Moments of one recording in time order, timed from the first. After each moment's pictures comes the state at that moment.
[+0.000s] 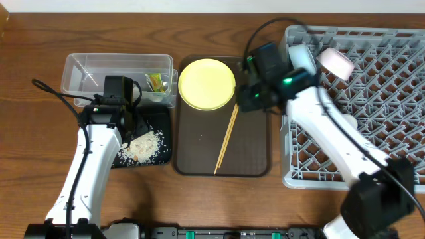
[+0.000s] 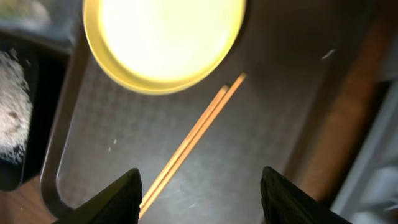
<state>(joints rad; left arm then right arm) -0.01 1.38 1.02 -0.96 -0.17 -0.53 0.52 1.77 1.46 -0.84 -0.10 0.29</state>
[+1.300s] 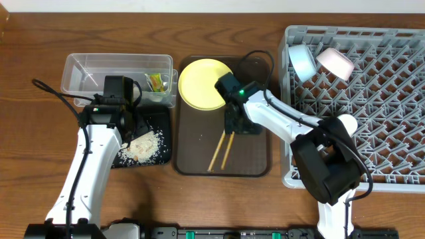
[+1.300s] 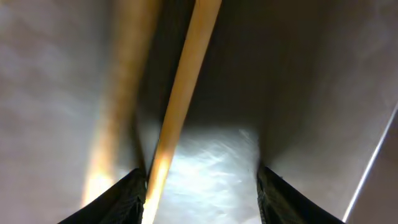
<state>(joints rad) -0.01 1.38 1.02 -0.96 -0.17 -0.53 0.62 2.07 1.42 -0.89 0.03 0.66</state>
